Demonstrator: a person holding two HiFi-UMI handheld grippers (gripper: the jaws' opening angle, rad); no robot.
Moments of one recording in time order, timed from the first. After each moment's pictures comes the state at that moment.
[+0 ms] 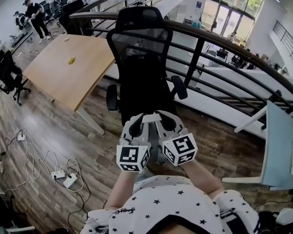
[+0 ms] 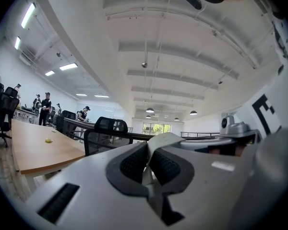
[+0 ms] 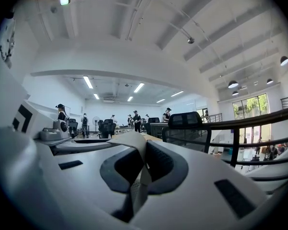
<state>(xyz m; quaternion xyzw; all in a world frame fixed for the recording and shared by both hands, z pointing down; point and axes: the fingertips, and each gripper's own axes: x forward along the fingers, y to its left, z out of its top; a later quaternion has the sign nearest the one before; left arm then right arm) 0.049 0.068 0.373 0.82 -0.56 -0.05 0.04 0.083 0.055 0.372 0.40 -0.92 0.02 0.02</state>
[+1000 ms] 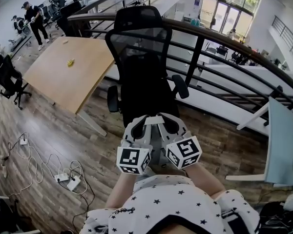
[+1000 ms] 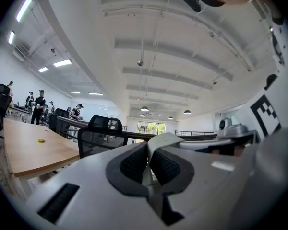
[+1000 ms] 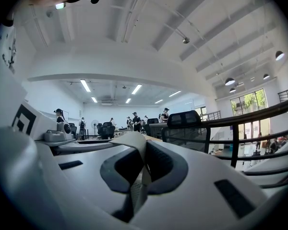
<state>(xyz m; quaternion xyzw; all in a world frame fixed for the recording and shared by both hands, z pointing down) 0.056 0.066 0.374 0.84 -0.53 -0.05 0.04 0.088 0.057 0.375 0.41 -0.91 0.04 0.00</state>
